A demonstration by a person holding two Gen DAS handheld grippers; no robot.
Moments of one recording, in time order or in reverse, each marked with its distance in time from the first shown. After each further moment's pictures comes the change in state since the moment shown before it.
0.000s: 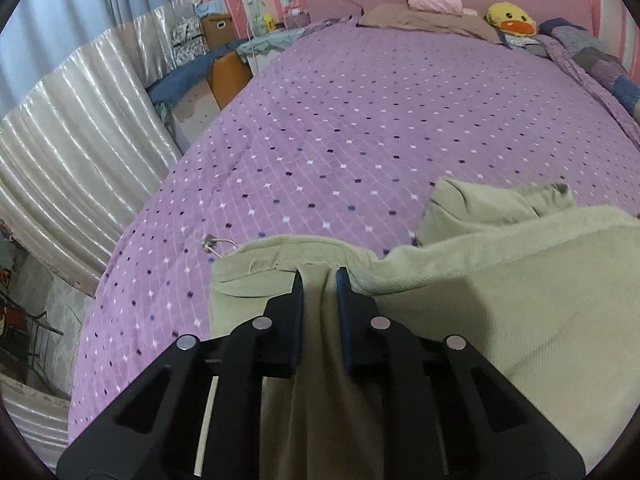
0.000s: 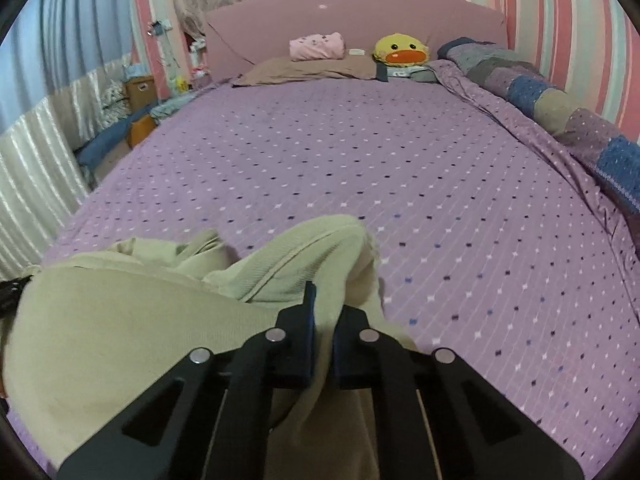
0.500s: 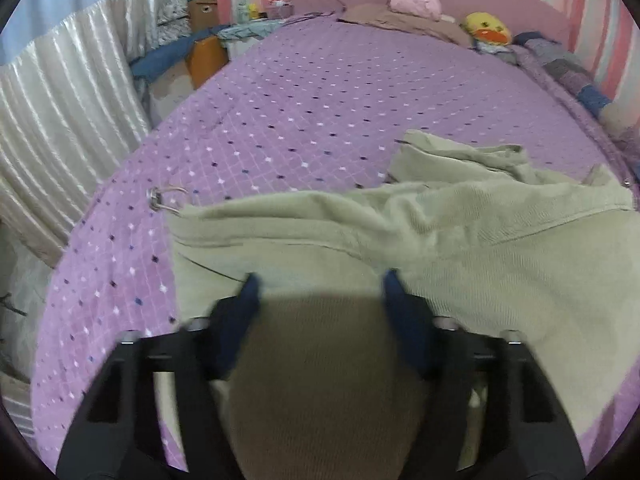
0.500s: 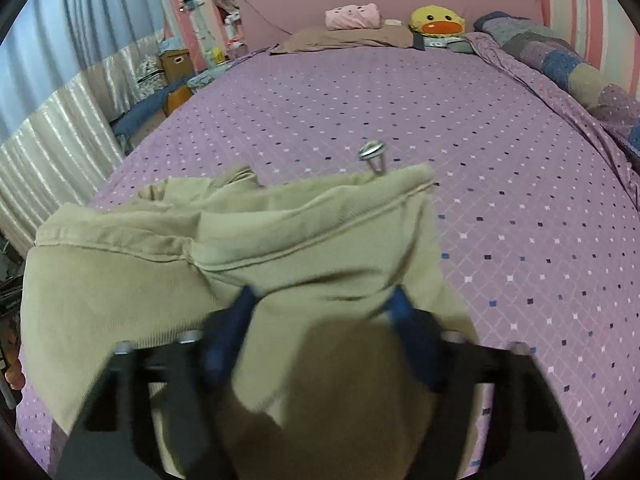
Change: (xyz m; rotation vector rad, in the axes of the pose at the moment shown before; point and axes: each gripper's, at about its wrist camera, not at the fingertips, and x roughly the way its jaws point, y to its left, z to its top) left arm -0.020 0.012 -0.081 -0.038 -0.007 -0.140; right arm -0.009 -0.011 -0.052 -0.034 0.097 0.156
